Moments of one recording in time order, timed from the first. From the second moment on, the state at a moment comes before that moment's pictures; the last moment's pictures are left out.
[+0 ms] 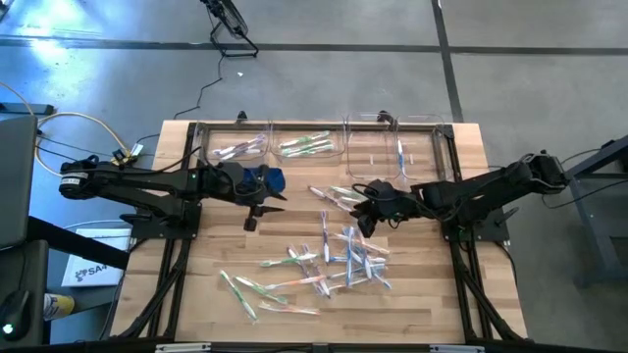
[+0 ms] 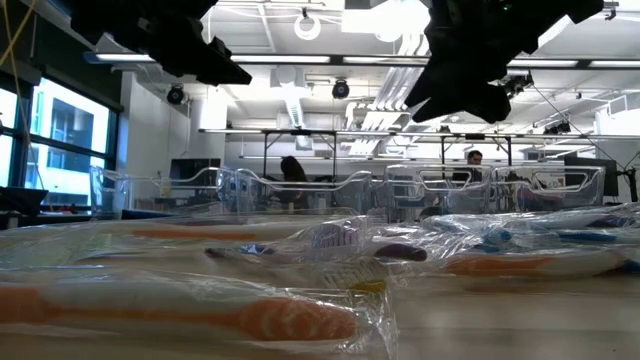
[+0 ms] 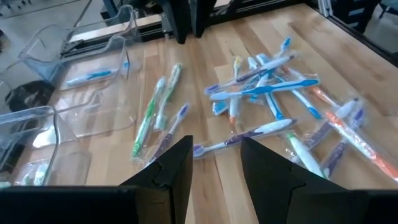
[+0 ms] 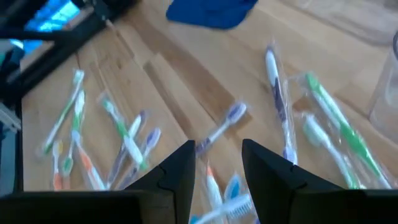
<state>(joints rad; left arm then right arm) 0.06 1.00 0.63 0.00 0.11 0.26 0.15 1.25 0.75 -0.18 0.27 0.78</state>
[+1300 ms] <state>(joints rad) 0.06 1.00 0.63 0.02 0.12 0.37 0.22 1.27 0.75 -0.53 0.38 1.10</state>
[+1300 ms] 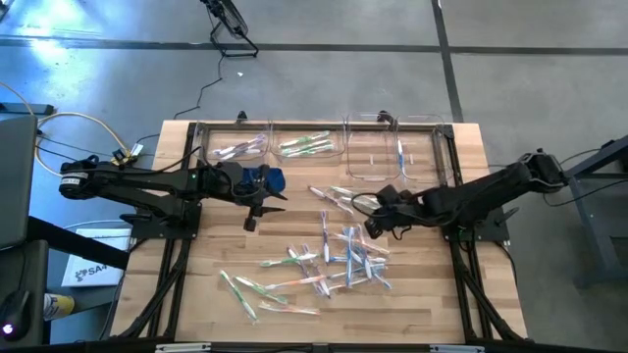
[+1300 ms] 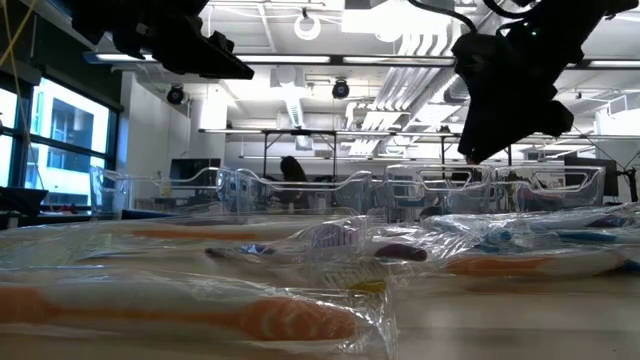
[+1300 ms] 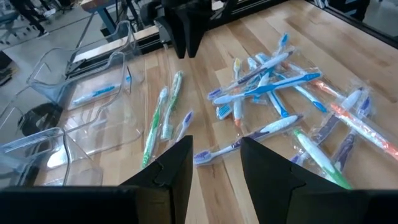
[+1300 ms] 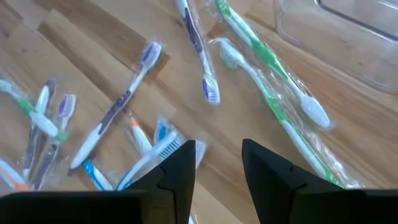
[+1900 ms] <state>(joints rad) 0.06 1.00 0.63 0.01 0.11 0.37 0.22 1.47 0.75 -0.45 0.36 0.92</state>
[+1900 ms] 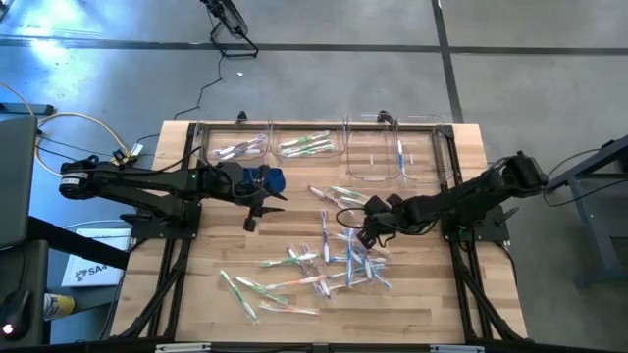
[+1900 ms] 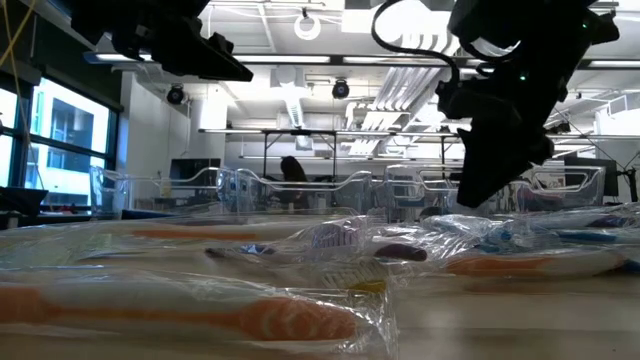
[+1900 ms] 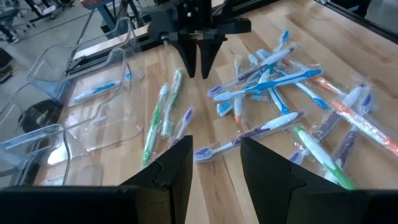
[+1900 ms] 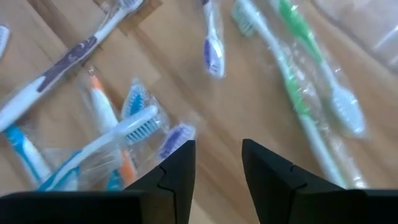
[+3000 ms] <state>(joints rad) 0.06 1.00 0.62 0.00 0.08 0.37 0.17 1.51 0.75 -0.73 0.49 0.86</state>
